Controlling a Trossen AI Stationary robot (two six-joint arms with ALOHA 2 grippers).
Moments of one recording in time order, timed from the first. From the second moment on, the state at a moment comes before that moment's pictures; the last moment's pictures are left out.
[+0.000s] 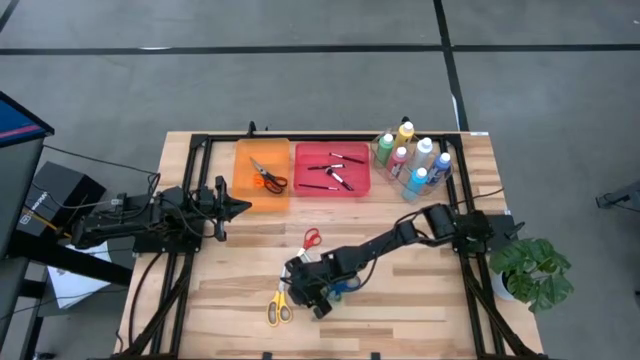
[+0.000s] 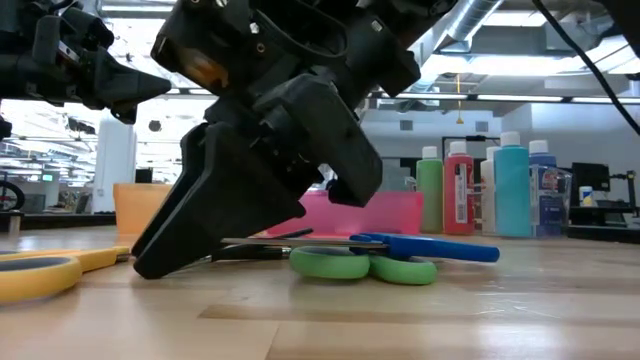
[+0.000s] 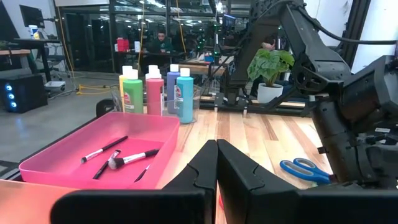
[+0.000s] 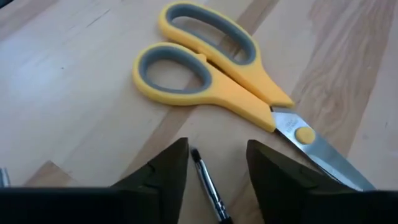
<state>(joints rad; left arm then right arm) 0.15 0.00 0.01 0.02 -0.01 -0.03 0.31 2.34 1.62 -0.12 -0.11 -0.30</state>
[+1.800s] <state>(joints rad) 0.15 0.00 0.01 0.03 -0.01 -0.03 0.59 1.84 1.61 0.09 0.57 -0.70</state>
